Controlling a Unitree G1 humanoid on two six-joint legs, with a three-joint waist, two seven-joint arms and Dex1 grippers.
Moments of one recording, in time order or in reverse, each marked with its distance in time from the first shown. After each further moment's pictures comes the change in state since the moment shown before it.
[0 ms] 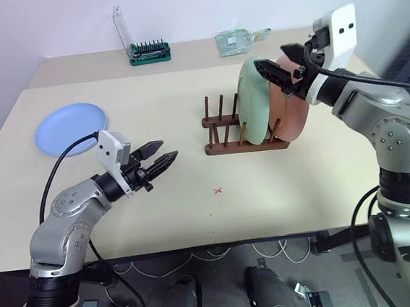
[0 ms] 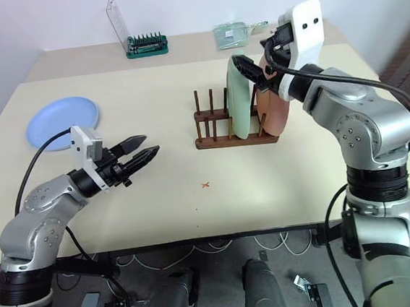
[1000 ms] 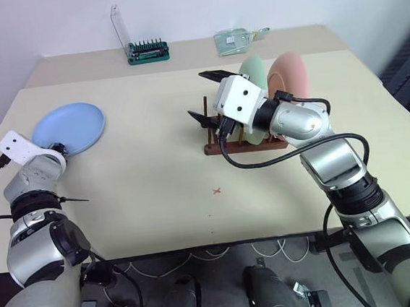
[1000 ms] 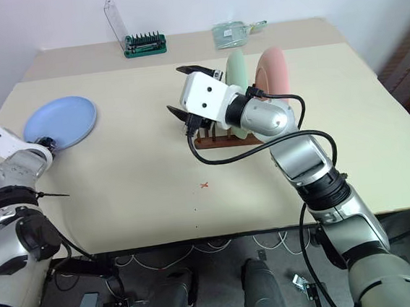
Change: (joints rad) left arm -0.630 0.064 0.496 1.255 0.129 -0.064 0.809; right arm 0.016 0.200 0.342 0.072 -0.537 -0.462 0.219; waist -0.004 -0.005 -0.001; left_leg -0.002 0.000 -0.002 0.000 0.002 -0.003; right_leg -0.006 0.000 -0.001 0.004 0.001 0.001
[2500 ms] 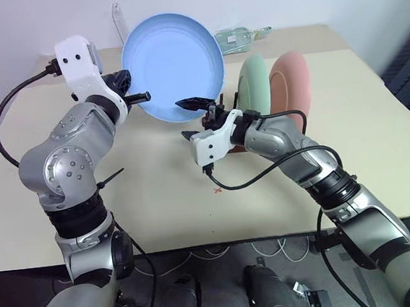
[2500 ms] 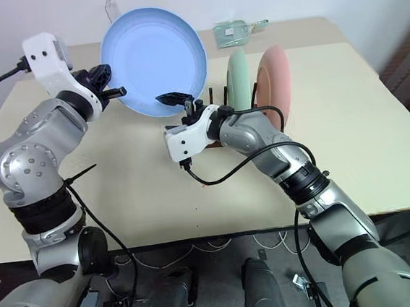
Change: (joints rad) left arm 0.076 -0.305 -0.305 -1.320 -0.167 0.711 -0.010; right arm -0.056 0.043 0.150 0.294 -0.560 -0.499 -0.065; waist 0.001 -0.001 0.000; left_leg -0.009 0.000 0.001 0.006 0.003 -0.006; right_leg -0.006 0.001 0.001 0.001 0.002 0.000
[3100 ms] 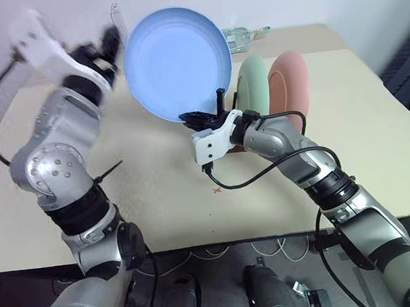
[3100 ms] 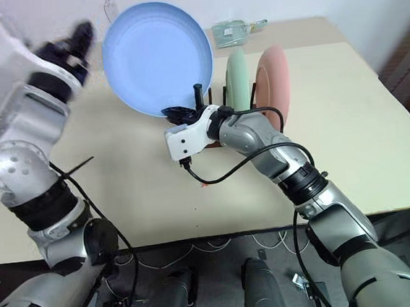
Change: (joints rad) left arm -0.108 -0.049 0.216 0.037 -0.036 -0.290 0.045; right arm 0.004 0.027 -0.010 0.001 0.012 0.001 -0.005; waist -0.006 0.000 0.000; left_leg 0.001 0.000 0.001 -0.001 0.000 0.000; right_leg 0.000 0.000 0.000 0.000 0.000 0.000
